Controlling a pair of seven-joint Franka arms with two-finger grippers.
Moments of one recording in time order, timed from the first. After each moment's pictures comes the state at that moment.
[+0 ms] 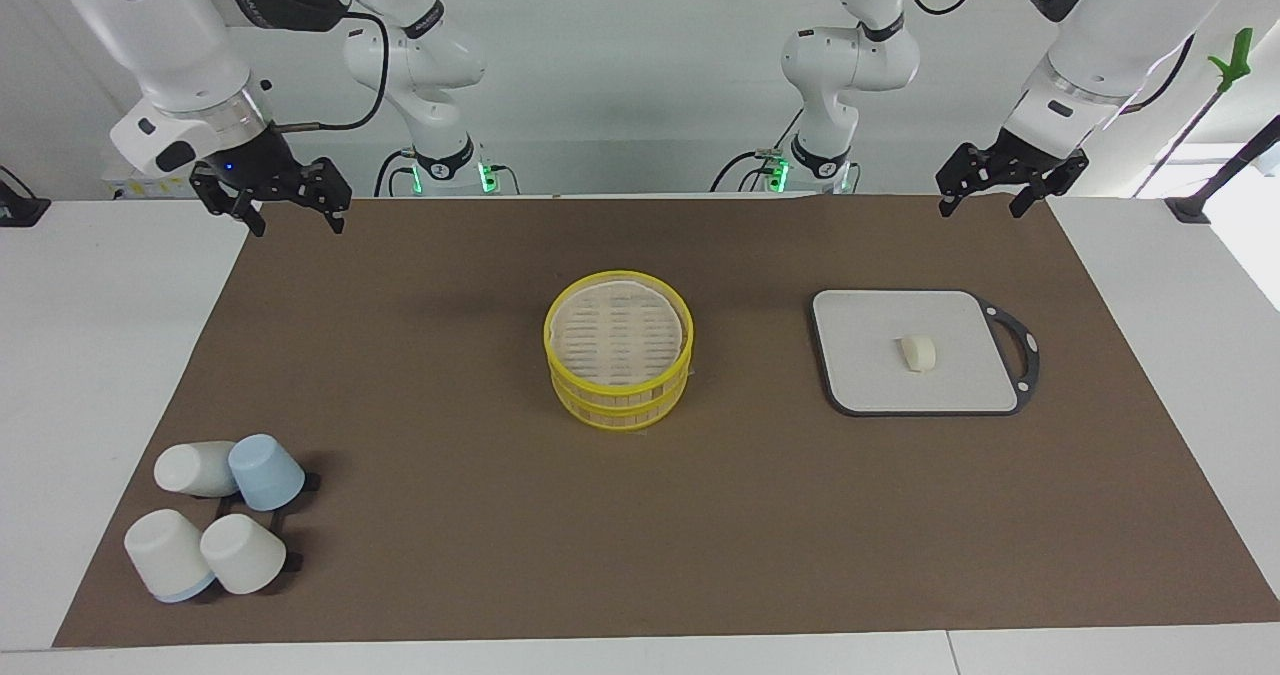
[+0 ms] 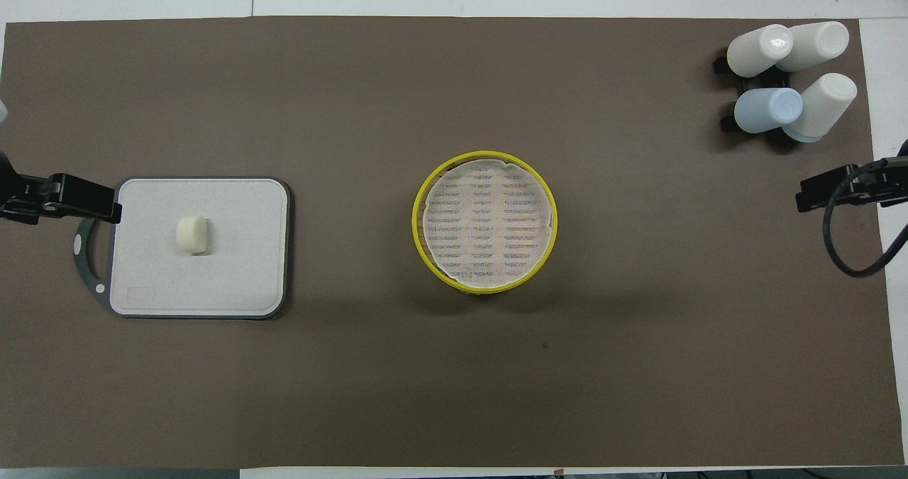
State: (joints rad) left arm -0.17 -0.04 0.10 -1.61 -0.02 1.50 0.01; right arm -0.02 -0.03 -0.02 -1.64 -0.02 1.54 -0.06
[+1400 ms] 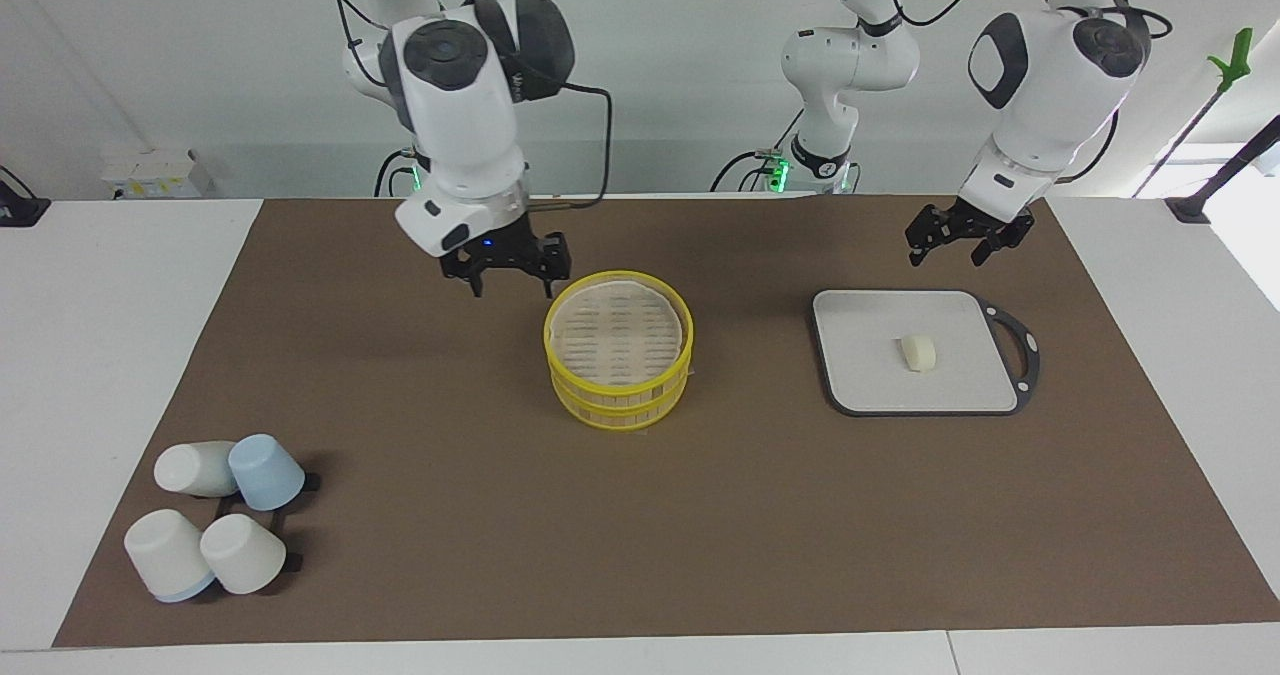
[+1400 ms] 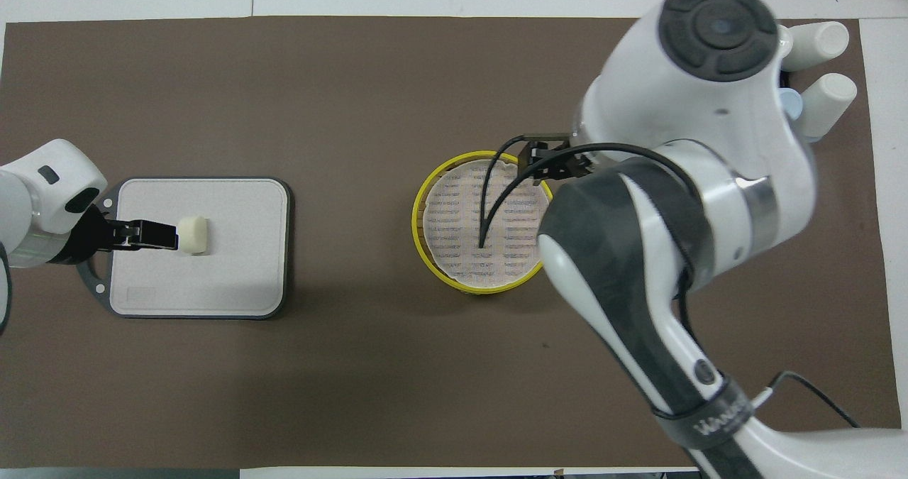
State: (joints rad) left arm -0.15 -0.15 0.12 -2.12 -0.02 1.95 0.03; right arm 0.43 0.28 0.01 -1.44 0.02 1.70 0.50
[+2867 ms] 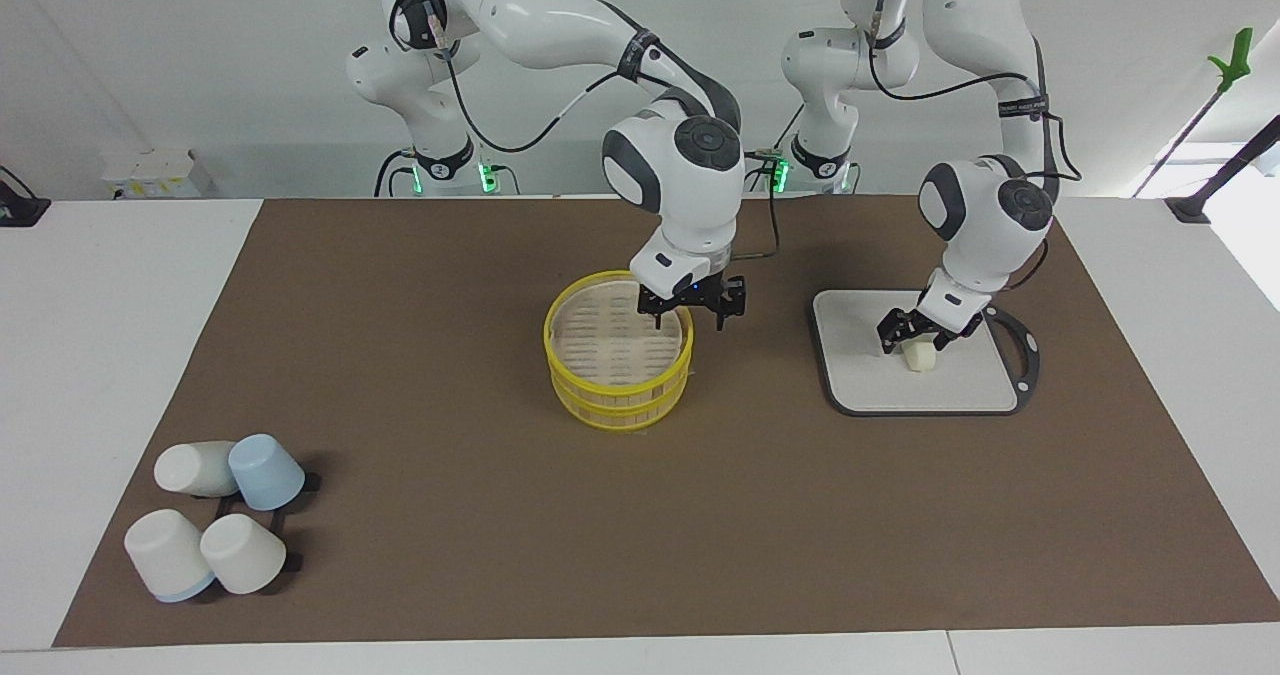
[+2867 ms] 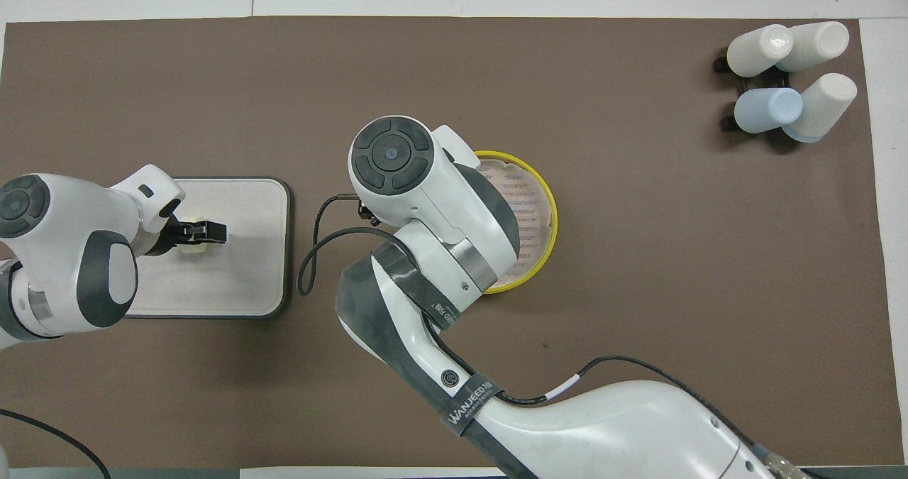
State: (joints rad) left arm -0.11 0.12 0.11 -2.27 -0.08 2.39 0.08; right arm 0.68 0.57 0.01 -1.32 0.02 1.89 0.76
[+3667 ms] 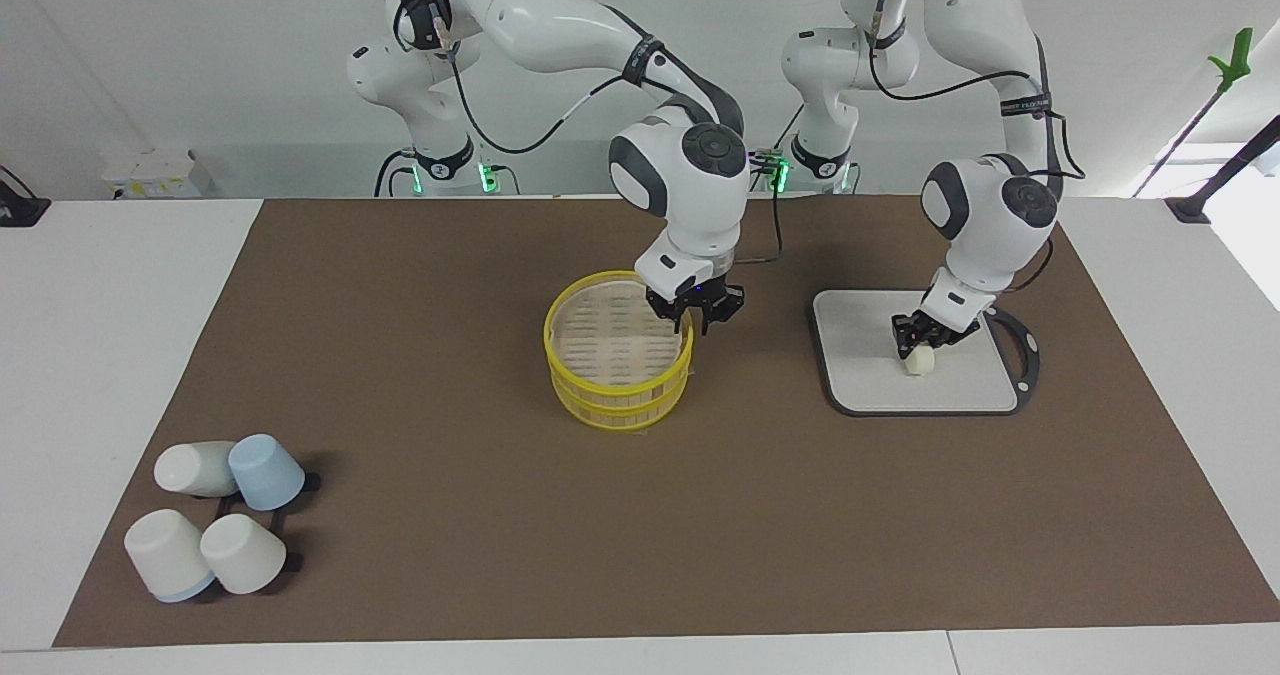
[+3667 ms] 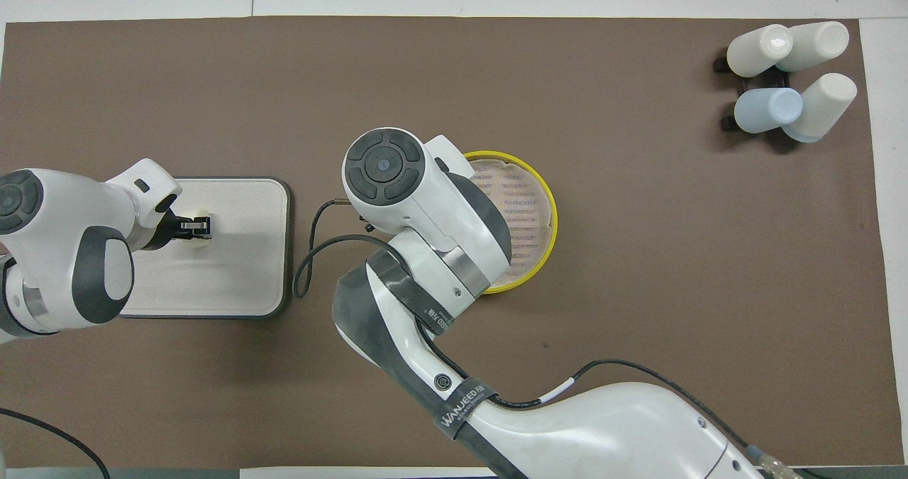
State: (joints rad) left arm -0.11 0.12 0.11 -2.24 -0.08 2.38 0.09; right arm 0.69 0.57 0.00 -1.33 0.01 1.91 0.81
